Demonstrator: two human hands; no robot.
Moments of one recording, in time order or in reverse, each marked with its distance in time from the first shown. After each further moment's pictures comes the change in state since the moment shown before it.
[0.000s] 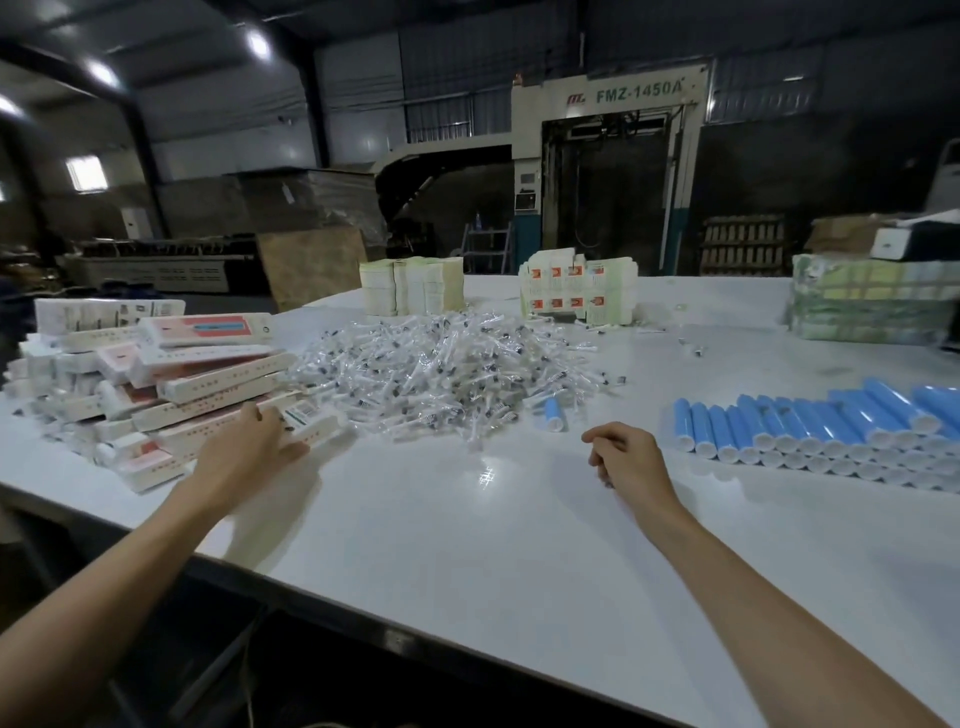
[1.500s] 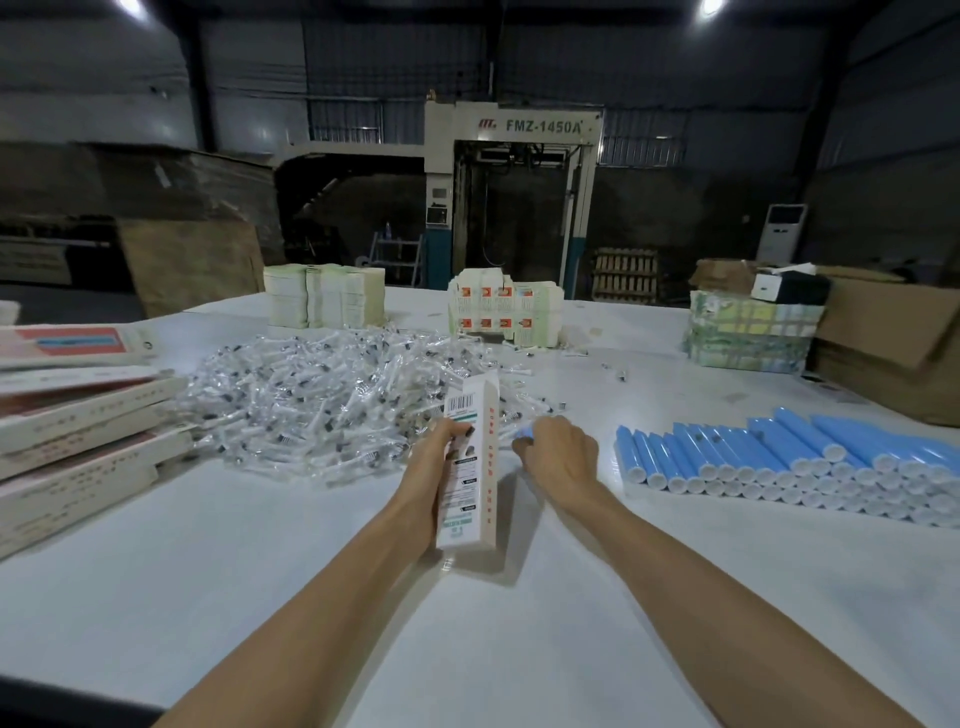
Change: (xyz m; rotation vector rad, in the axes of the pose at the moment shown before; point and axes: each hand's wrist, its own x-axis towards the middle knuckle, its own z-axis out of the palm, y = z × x) left_hand -0.003 0.234 0.034 -1.787 -0.761 -0.118; right_hand 0.058 -0.040 0.049 -1.121 0.131 -0.165
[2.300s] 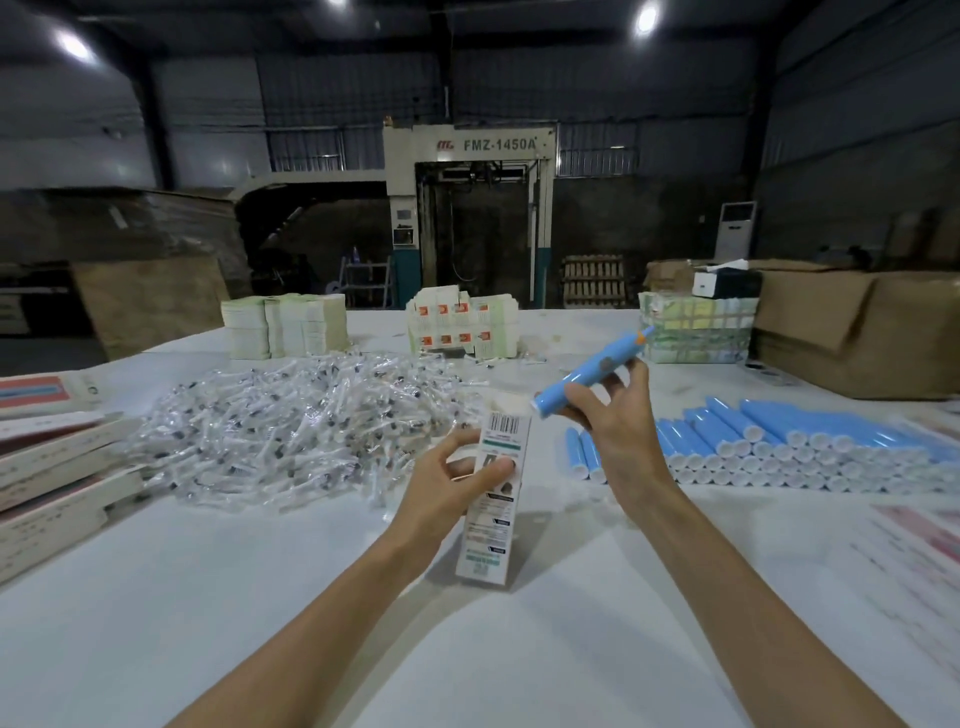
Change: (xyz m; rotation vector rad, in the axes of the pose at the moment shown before) left_hand -0.025 -0.015 0.071 0.283 -0.185 0.406; right_hand -0.050 0.079 -0.119 1.523 0.233 -0.013
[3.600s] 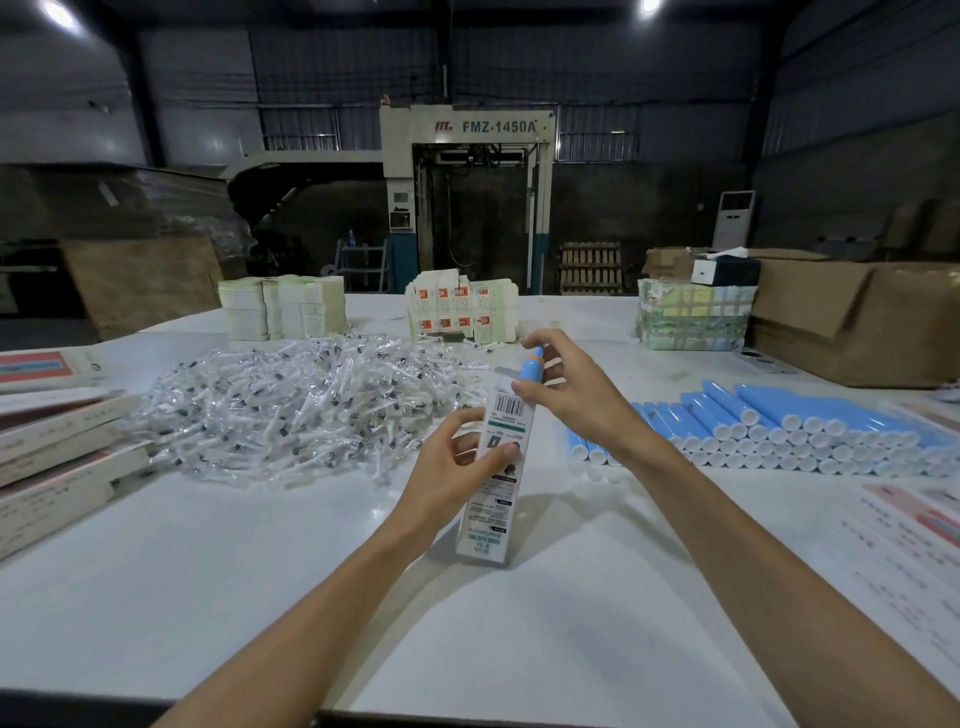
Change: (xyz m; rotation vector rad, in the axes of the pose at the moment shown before) left_hand -0.006 -0.003 -0.001 -0.012 -0.005 0.088; right_hand 0.007 -0.023 0.030 -0.718 -0.337 -0.043
